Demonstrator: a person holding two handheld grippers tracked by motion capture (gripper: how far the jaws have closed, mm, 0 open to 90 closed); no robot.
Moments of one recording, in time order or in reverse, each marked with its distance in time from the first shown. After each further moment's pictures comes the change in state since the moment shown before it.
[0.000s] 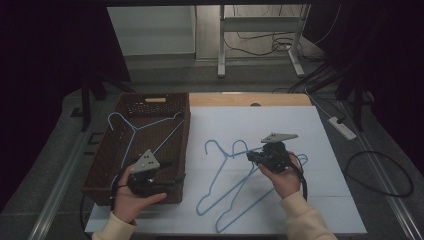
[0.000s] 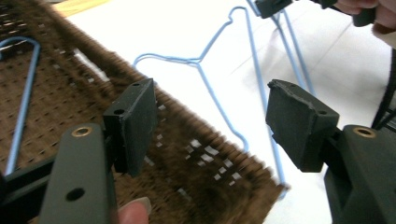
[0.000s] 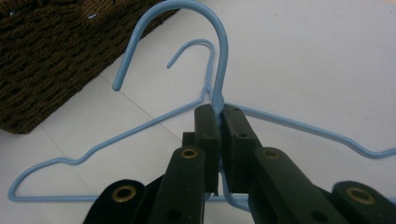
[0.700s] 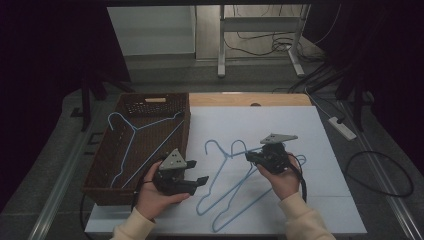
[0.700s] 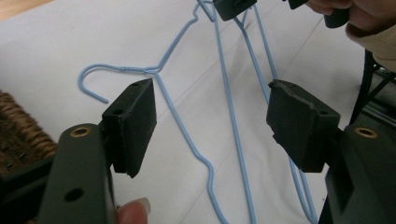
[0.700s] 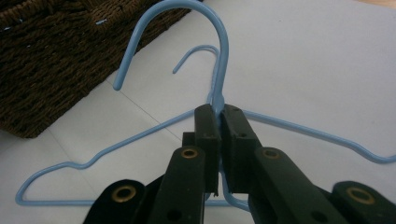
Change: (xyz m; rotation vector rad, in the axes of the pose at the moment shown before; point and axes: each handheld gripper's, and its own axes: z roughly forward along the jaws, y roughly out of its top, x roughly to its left) left arm -0.023 0.022 0.040 0.046 -0.084 0.031; right arm 0.005 0.000 0.000 -0.020 0.009 -0.001
